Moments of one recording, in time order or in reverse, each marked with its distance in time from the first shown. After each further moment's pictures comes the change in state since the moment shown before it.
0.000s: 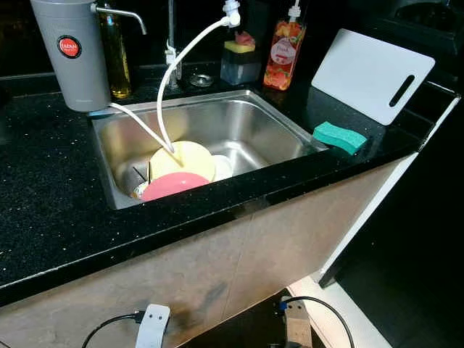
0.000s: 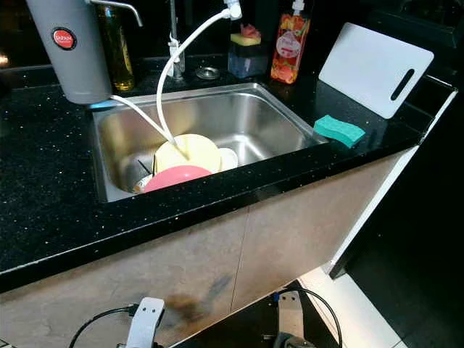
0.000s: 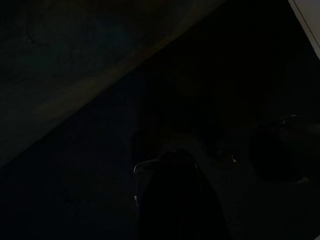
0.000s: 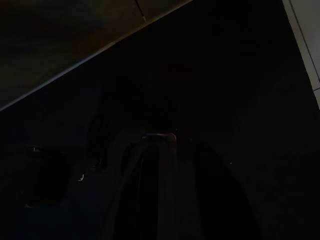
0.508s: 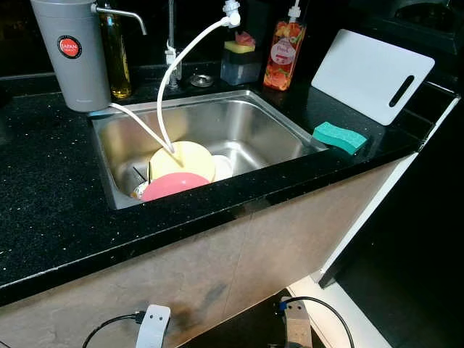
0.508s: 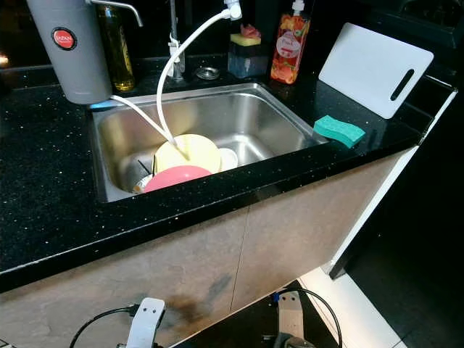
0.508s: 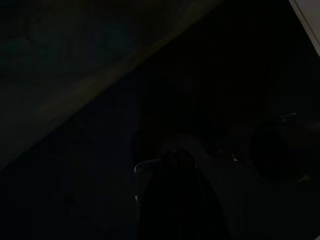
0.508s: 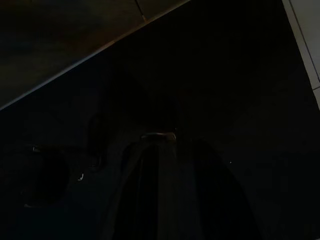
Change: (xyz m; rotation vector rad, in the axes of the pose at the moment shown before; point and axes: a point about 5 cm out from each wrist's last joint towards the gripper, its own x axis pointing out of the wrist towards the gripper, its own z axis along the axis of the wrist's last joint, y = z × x) left arm 0.000 -0.001 0.000 0.014 0.002 -0.007; right arm 0.000 0.000 0.000 0.000 0.003 -0.002
